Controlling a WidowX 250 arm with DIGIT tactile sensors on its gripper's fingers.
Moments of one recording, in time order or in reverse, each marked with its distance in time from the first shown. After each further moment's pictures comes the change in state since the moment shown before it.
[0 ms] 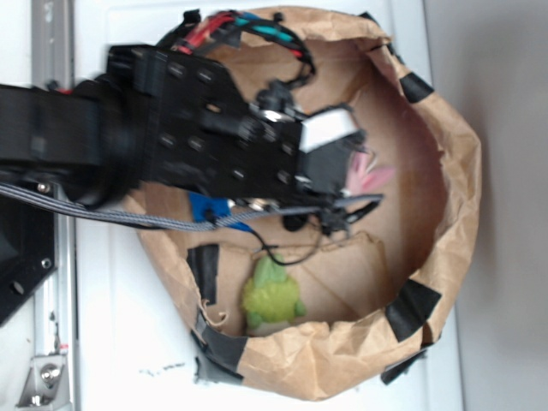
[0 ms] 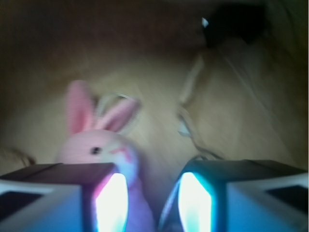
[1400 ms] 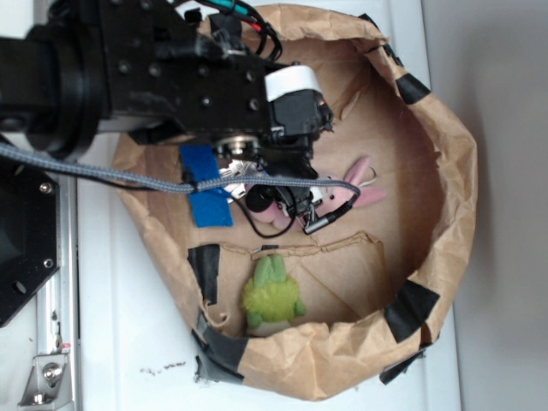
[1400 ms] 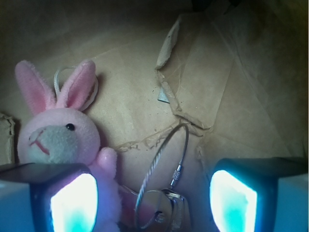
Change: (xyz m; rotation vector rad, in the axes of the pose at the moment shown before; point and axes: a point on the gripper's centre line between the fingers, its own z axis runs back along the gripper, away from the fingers) arm -0.009 0.010 -0.001 -0.049 0.087 -0.035
